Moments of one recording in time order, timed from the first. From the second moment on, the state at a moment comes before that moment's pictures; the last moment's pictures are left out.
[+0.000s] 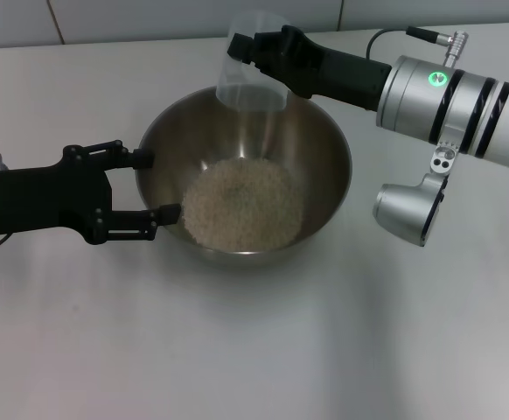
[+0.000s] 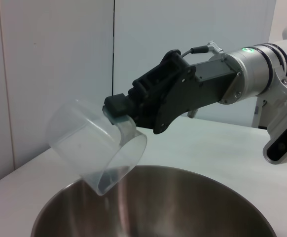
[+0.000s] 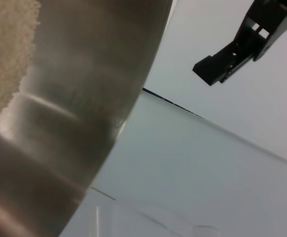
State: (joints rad) left arm -0.44 -2.06 0.89 0.86 1.89 1.58 -1.33; right arm 0.52 2.09 -1.52 -0.76 -1.05 -0.91 -0.94
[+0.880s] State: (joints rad) left arm -0.44 -2.06 0.89 0.87 1.89 1.60 -1.34; right arm 0.40 2.08 -1.36 -0.81 -0.83 -1.00 0.01
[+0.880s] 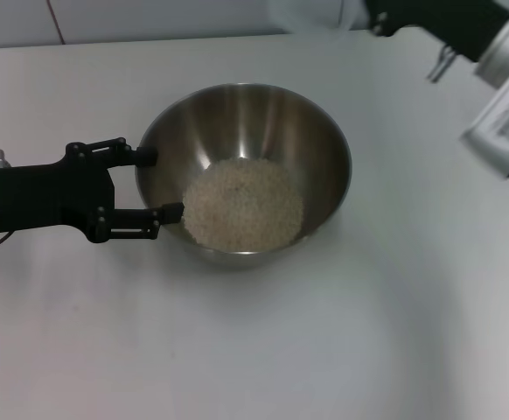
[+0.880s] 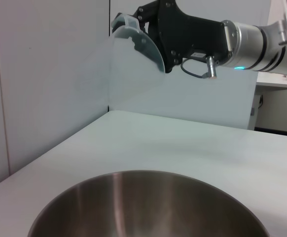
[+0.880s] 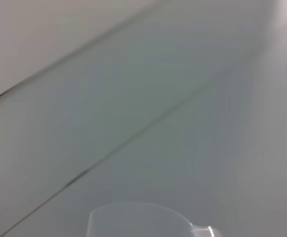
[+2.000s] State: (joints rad) left arm -0.45 -2.06 0.89 0.86 1.89 1.65 -1.32; right arm 0.23 2.07 -0.98 -0.50 -1.09 -1.13 0.59
